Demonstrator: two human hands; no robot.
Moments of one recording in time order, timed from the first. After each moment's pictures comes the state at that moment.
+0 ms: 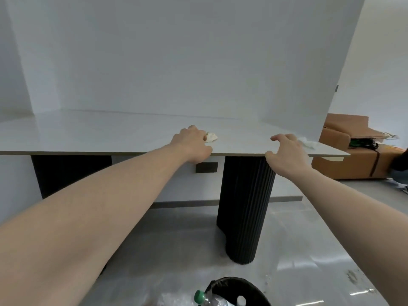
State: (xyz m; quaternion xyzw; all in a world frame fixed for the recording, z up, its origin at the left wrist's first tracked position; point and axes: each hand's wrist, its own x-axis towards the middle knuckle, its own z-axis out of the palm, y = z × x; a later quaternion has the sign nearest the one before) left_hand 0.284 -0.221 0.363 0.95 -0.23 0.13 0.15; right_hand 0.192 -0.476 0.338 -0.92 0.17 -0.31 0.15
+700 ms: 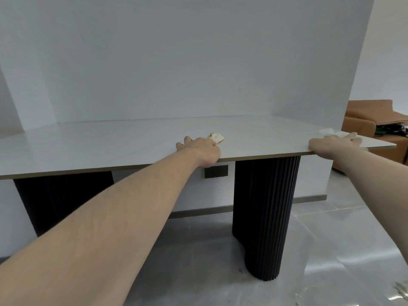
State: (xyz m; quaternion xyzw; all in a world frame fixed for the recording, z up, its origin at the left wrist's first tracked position) left_hand 0.361 -0.274 0.339 0.98 -0.18 0.04 0.11; right_hand 0.285 -0.600 0.335 -0.87 0.46 -0.12 0.13
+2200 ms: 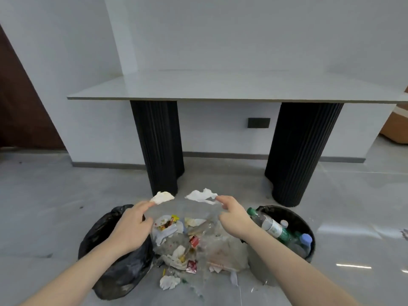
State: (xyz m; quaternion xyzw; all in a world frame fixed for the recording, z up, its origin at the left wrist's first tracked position) left_hand 0.011 0.104 0.119 0.96 0.00 -0.03 0.29; right_hand 0.026 -0.193 0.120 -0.89 -0.02 0.07 0.45
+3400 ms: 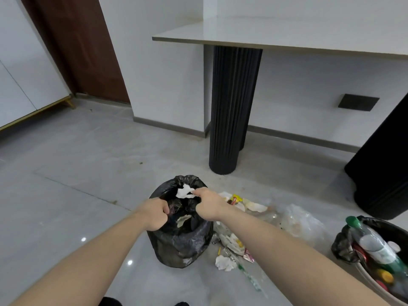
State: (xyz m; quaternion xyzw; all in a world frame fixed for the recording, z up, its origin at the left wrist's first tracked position) left_hand 0.069 0.316 -0.003 0.95 0.12 -0.22 0.17; right_hand 0.128 0.106 0.019 -0.89 -0.21 0.28 0.28
